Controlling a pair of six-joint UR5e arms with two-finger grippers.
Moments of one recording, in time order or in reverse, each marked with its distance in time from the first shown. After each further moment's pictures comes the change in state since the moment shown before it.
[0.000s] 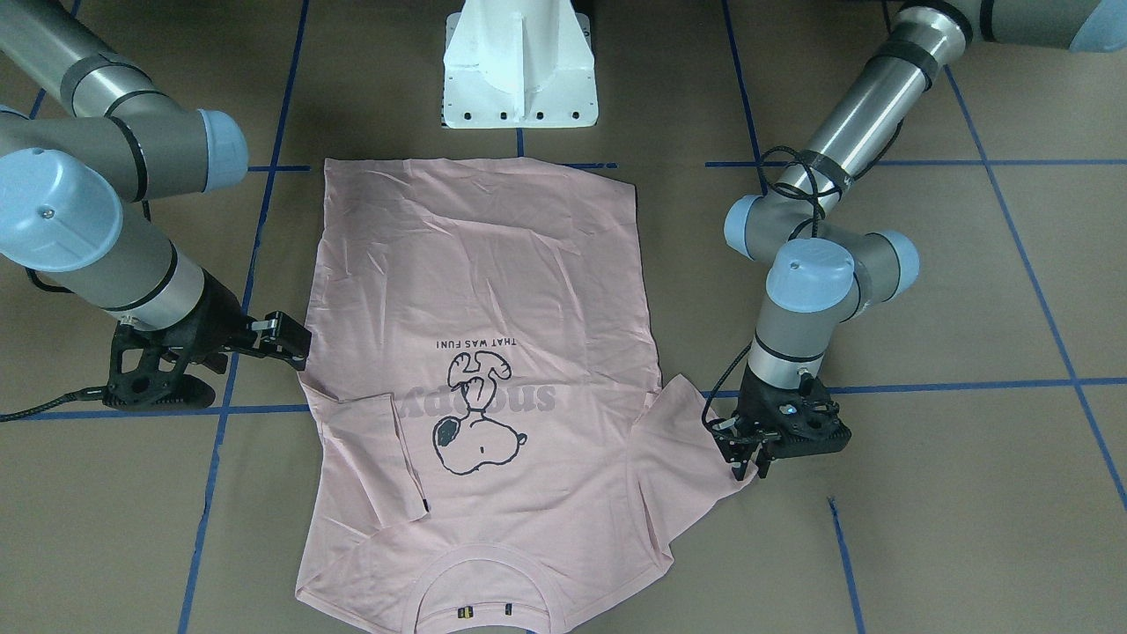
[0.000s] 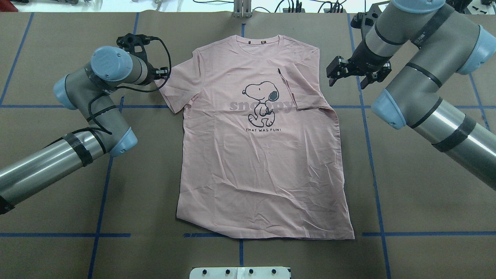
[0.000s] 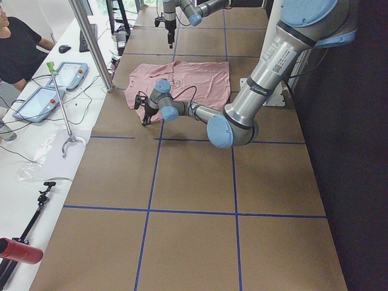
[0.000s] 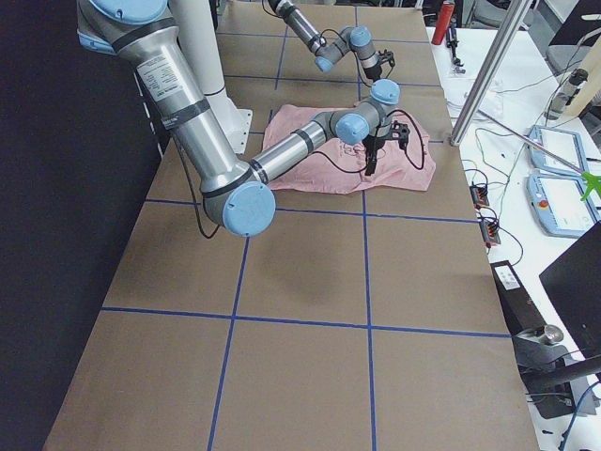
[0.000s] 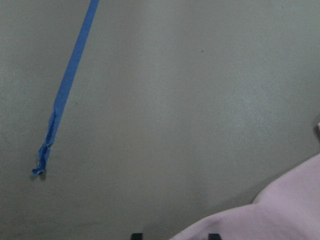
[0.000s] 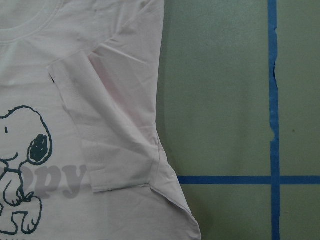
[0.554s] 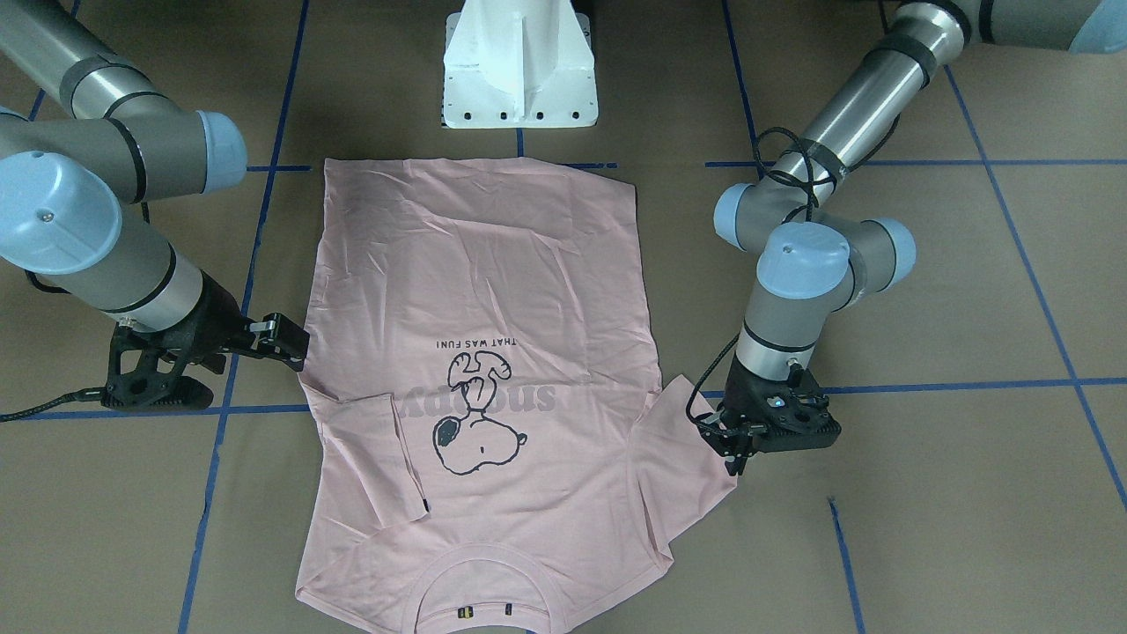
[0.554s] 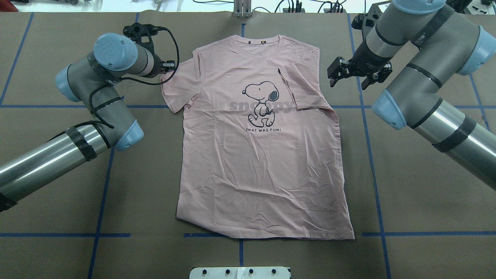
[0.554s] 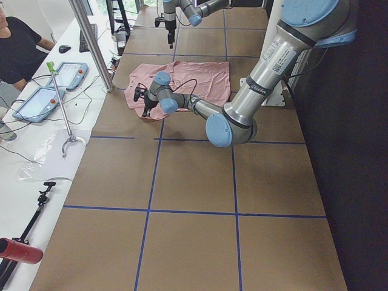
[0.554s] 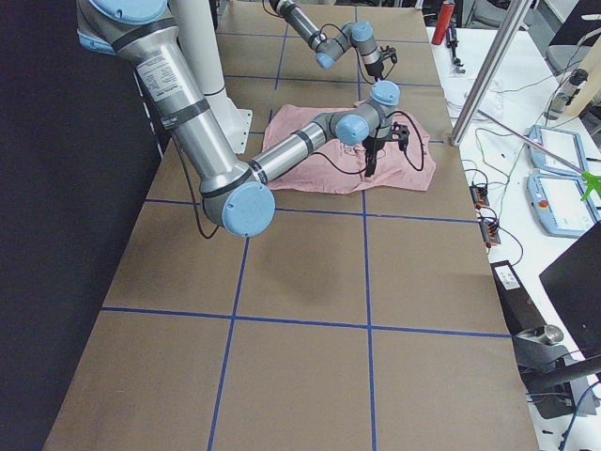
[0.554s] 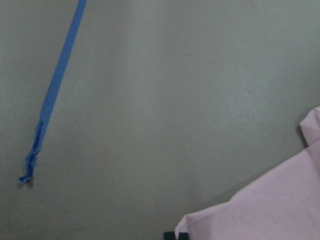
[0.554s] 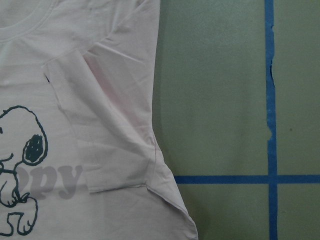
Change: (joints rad) left arm -0.013 -0.026 -0.117 0.132 -0.036 0.005; right arm 0.000 -0.004 -0.003 0.000 0.000 0.002
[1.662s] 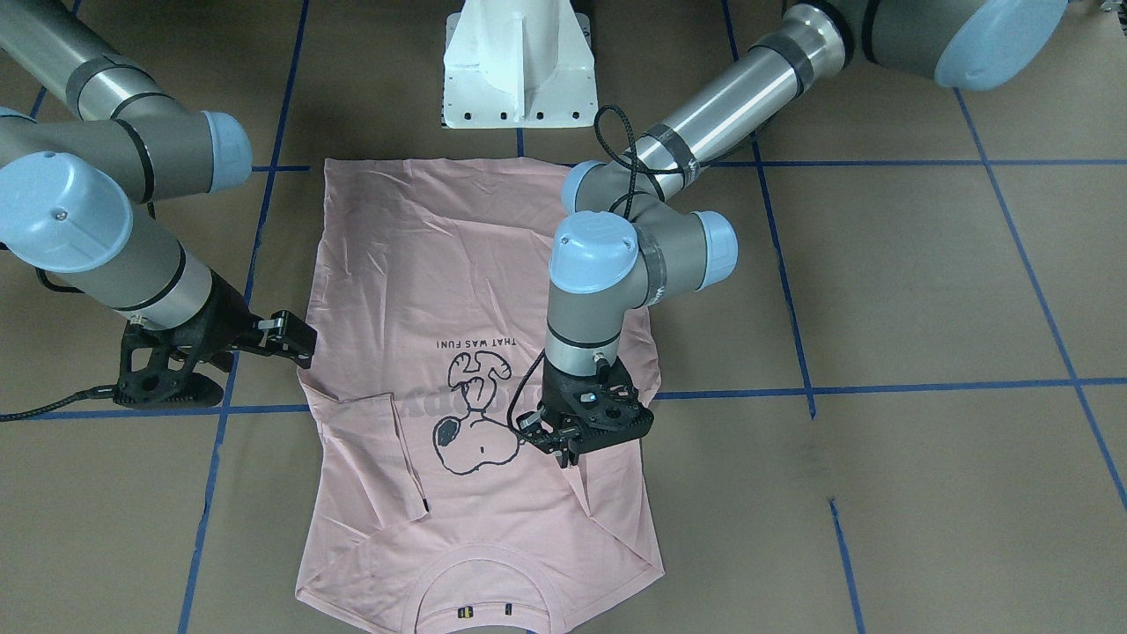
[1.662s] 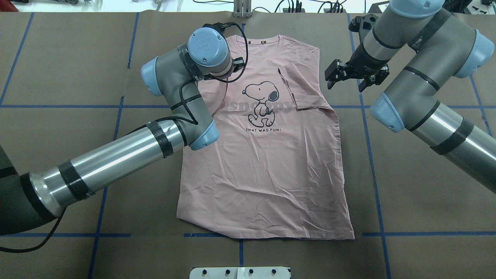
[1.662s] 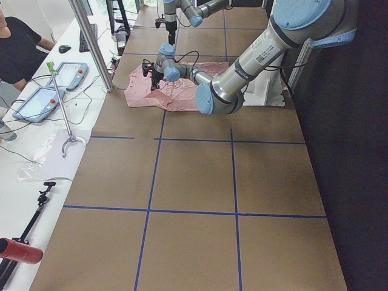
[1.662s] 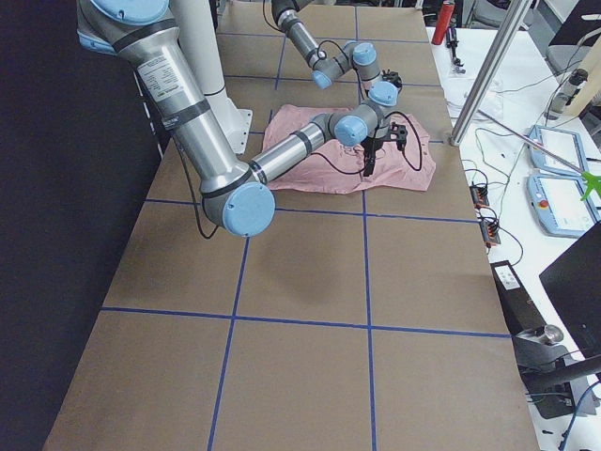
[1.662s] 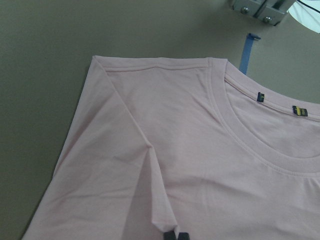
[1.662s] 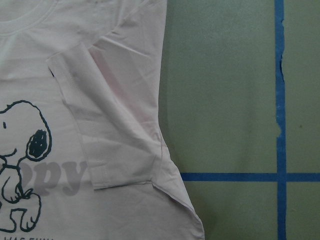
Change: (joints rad) left arm 0.118 -0.337 0.270 0.050 0.044 -0.292; right arm -0.014 -0.001 0.000 0.016 -0.002 0.008
